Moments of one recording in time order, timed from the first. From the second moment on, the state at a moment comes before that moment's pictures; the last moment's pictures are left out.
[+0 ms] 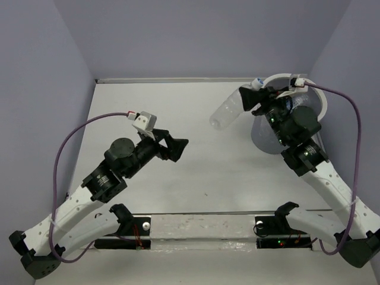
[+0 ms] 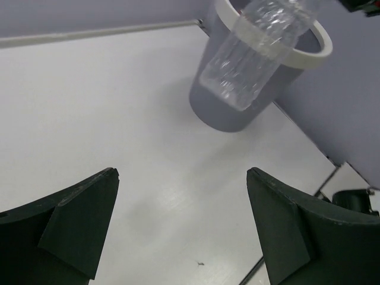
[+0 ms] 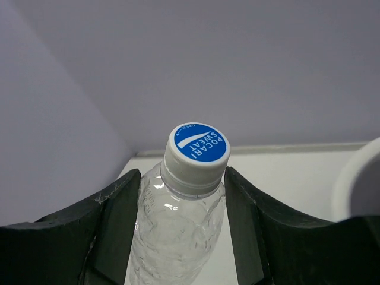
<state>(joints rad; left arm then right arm) -0.83 0.75 0.84 -0.16 -0.06 -0.37 0.54 0.98 1.04 0.11 0.12 0.43</state>
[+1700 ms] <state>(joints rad) -0.82 0.59 0.74 -0.31 -0.54 -0.31 0.19 1.10 1.06 0.04 0.64 0.29</state>
